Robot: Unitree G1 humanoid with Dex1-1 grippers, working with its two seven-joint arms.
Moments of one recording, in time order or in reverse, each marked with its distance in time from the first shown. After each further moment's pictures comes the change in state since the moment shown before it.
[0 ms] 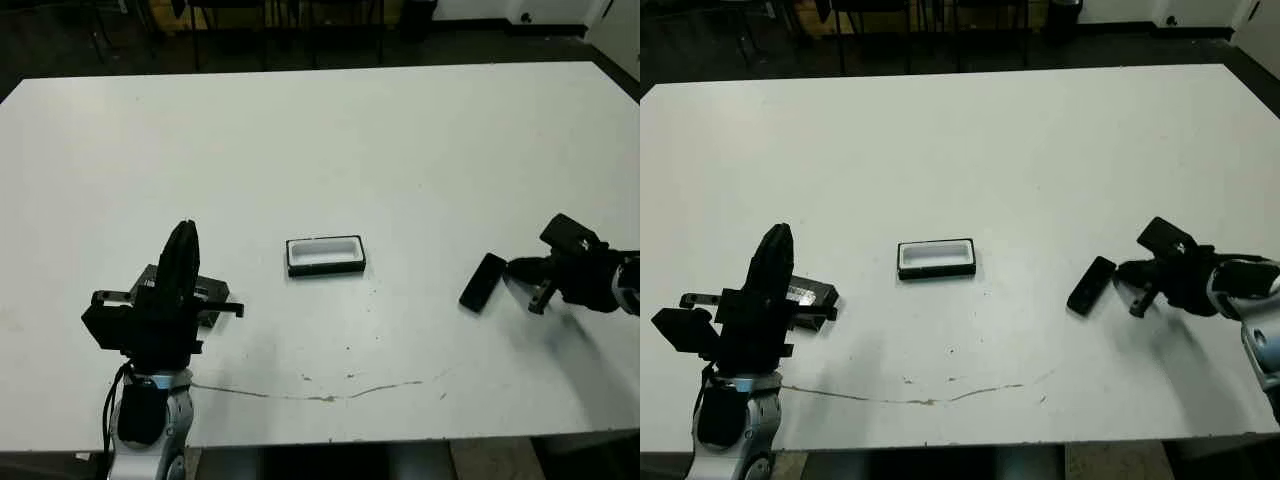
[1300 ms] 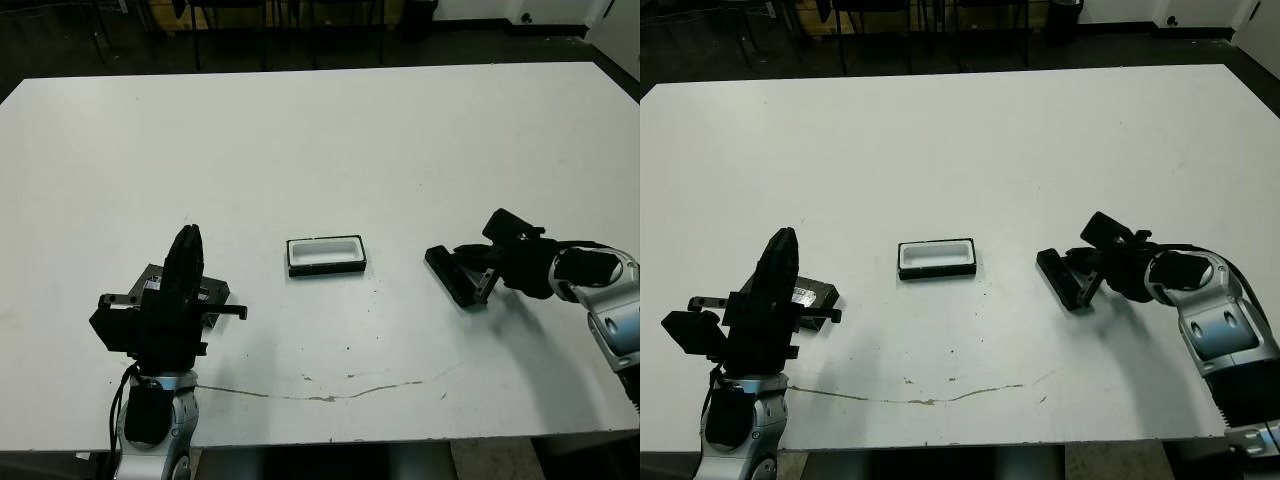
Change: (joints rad) left arm -0.004 -0.005 -0.015 0.045 -0.016 -0.038 0.006; right arm -0.066 0.131 0.066 0.000 -0.044 -0.049 -0.081
